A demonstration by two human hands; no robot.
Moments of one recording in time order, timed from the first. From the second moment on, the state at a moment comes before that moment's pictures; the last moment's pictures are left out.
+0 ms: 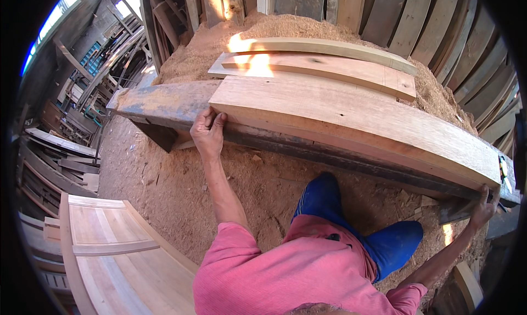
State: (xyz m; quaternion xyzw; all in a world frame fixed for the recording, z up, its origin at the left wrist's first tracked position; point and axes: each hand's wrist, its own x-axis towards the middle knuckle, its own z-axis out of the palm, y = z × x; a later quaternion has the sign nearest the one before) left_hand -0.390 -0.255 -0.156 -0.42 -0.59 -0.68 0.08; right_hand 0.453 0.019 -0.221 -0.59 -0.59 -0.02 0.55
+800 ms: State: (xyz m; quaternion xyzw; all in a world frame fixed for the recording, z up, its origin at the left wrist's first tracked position) left_hand -0.426 -0.286 -0.160 -0.39 -0.69 -0.61 0.03; right_hand 0.374 -0.038 -0.145 -0.55 -0.61 0.08 0.56
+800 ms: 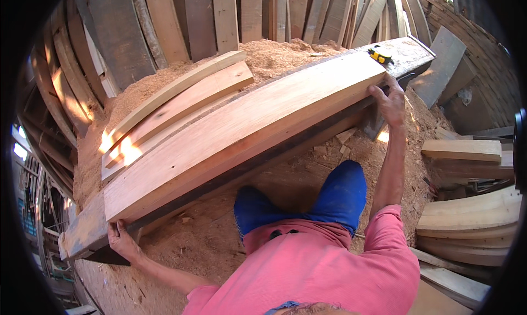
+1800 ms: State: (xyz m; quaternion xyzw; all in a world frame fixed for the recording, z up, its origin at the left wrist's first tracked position) left_hand -0.373 -0.283 -0.135 -0.34 -0.78 -0.52 0.09; right_hand 0.384 -0.033 -0.161 -0.57 -0.58 0.06 0.57
